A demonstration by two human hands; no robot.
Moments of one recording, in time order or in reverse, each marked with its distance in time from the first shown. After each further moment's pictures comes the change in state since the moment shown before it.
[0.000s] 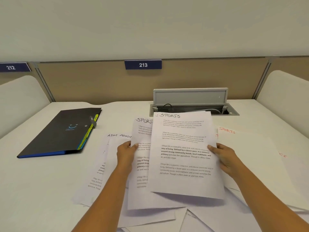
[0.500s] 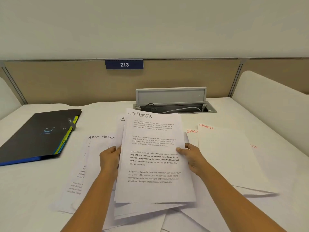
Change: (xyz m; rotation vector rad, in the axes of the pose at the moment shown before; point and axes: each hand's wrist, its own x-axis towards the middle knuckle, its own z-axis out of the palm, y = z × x) left_hand -0.015 -0.008 0.007 -0.147 0.007 -0.090; right_hand -0.023 0.021 0.033 -0.076 -0.040 0.010
